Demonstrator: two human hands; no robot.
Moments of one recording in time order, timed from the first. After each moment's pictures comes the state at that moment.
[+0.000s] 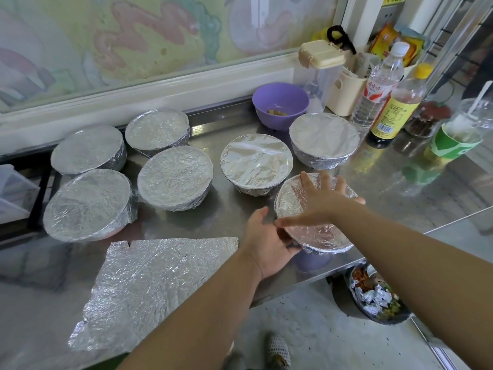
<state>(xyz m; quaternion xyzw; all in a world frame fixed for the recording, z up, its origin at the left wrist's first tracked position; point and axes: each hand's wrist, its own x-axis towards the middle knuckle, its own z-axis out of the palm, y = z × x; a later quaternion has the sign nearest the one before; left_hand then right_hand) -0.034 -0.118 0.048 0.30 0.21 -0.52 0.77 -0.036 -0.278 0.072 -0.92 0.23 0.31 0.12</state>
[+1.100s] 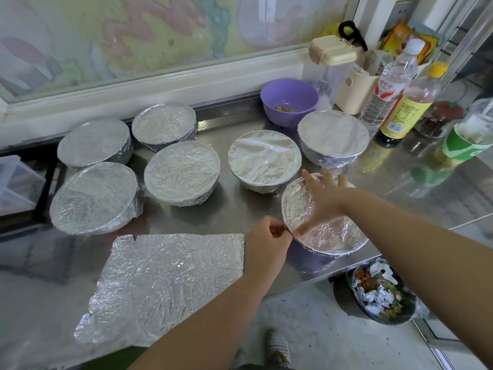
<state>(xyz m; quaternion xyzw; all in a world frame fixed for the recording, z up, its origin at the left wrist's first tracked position) -0.049 -0.101 0.015 0.85 -0.05 -0.18 0.48 -0.023 -0.289 0.072 -0.91 0.16 0.36 0.10</state>
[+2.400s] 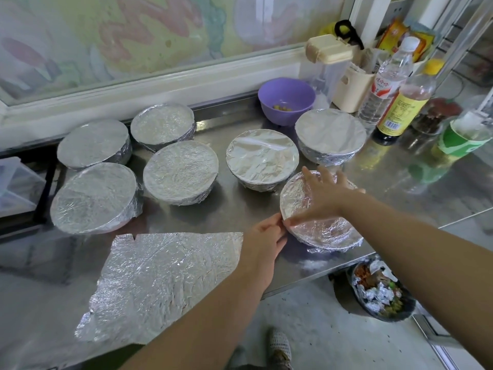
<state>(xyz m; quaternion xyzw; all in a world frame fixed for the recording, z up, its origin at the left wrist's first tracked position) -0.056 -0.102 0.055 0.57 0.16 -0.36 0.73 -0.031 -0.282 0.073 -0.93 0.18 0.31 0.10</state>
